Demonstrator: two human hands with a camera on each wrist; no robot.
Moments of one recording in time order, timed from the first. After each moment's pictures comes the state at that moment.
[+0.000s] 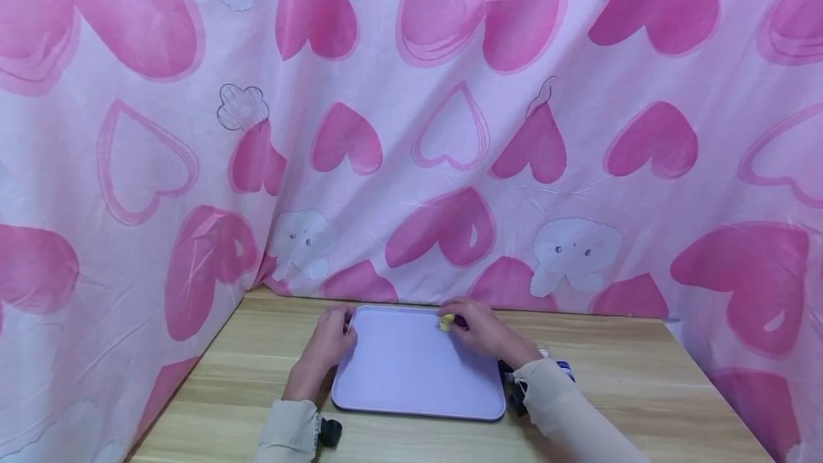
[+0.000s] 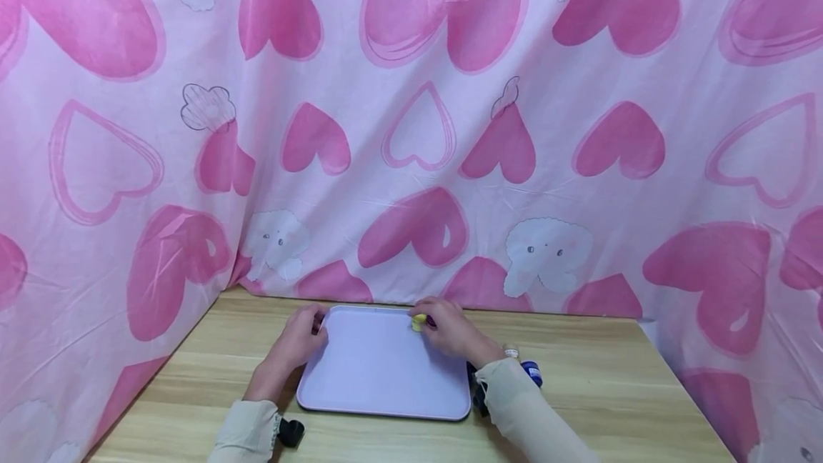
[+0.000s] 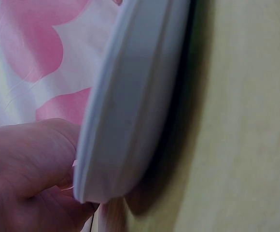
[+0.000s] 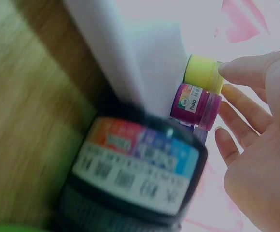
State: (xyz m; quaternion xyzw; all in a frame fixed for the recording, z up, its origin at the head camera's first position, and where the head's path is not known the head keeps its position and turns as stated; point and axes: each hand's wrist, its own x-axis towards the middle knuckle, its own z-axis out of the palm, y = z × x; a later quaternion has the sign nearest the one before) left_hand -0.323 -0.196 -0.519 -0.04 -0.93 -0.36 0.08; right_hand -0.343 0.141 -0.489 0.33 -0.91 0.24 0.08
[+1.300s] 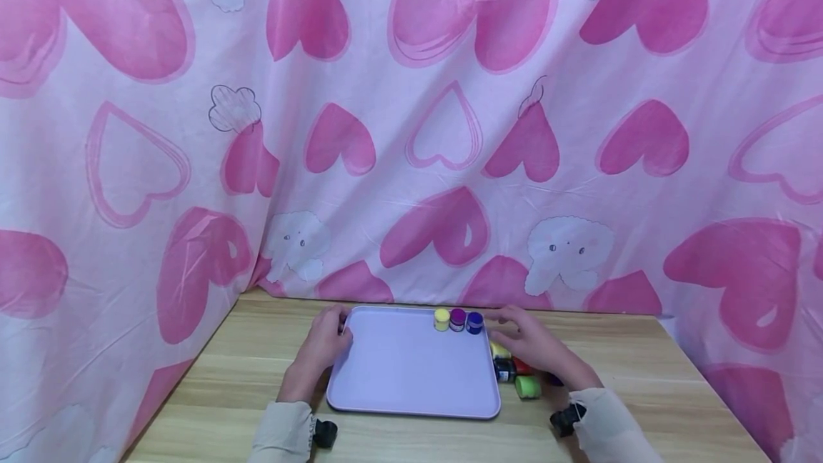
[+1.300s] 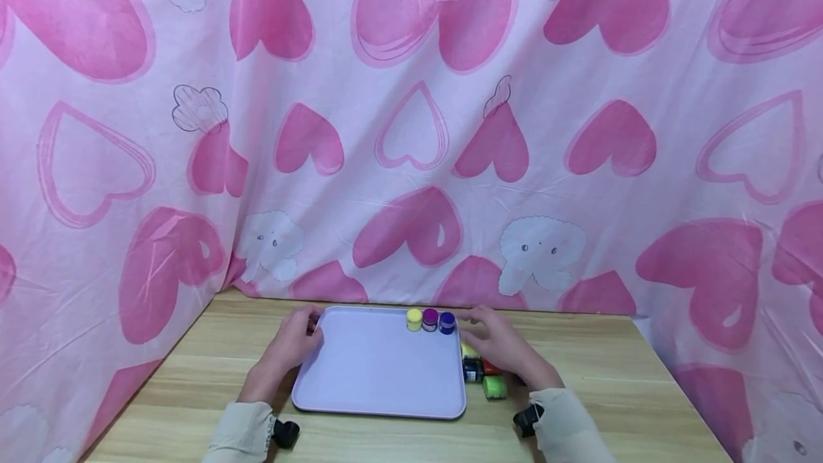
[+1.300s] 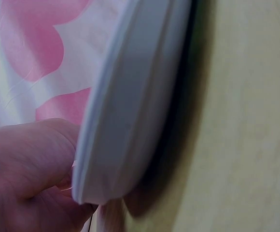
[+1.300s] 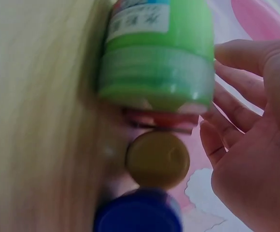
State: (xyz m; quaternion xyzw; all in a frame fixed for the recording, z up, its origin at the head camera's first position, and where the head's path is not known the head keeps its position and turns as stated) left_hand -0.324 -0.195 -0.520 -0.03 -0.93 -0.36 0.08; right_hand -0.311 0.237 -0.488 0.18 -0.92 0.35 -0.02
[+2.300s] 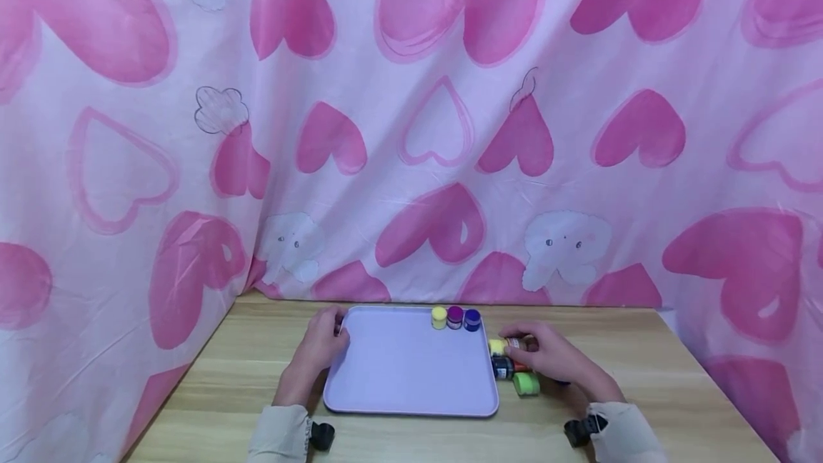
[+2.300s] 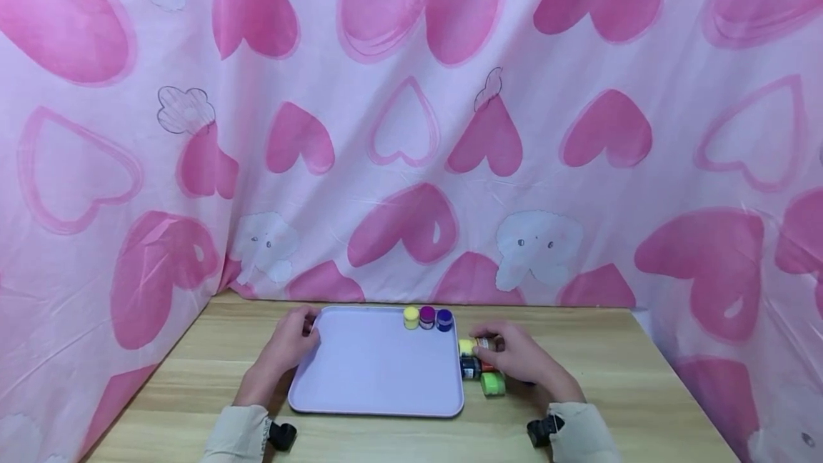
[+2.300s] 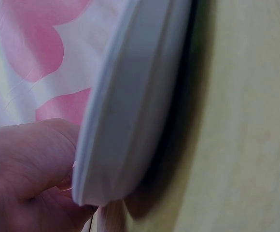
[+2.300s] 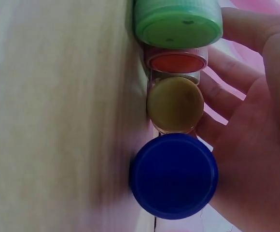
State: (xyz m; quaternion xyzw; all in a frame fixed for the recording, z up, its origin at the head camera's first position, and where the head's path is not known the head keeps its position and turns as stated) left_hand -0.321 -0.193 -0.517 -0.02 -0.93 -0.36 0.06; right_hand -0.300 0.273 -0.498 0.19 -0.90 0.37 -0.08
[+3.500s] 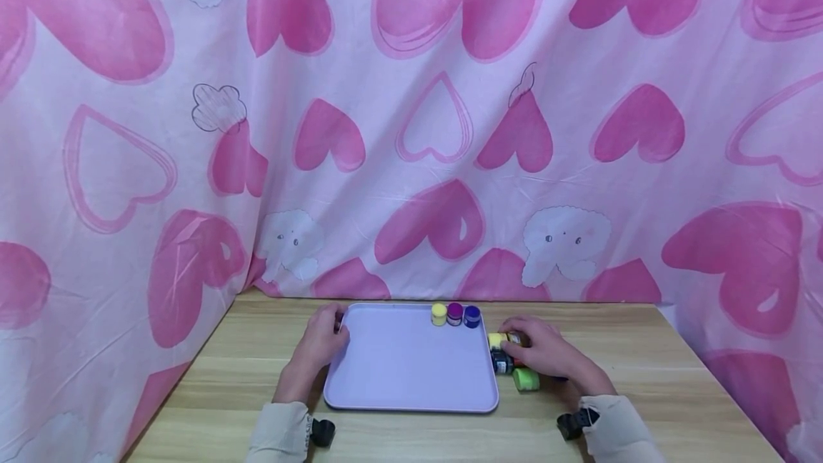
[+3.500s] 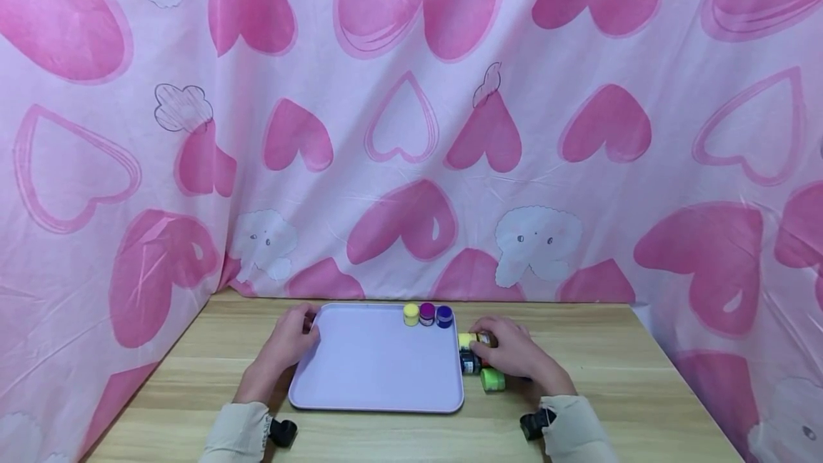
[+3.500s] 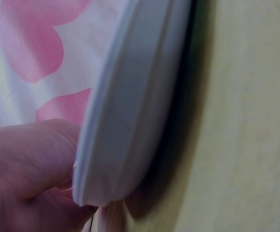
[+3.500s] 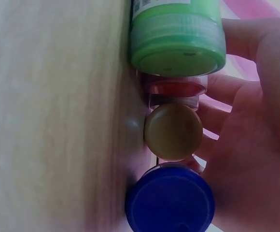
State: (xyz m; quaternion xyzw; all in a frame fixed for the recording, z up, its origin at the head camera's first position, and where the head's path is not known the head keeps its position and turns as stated) left_hand -0.321 -0.192 -0.513 -0.02 -0.93 -0.35 0.06; right_hand -0.297 0.260 -0.496 0.17 -0.94 0.28 -0.04
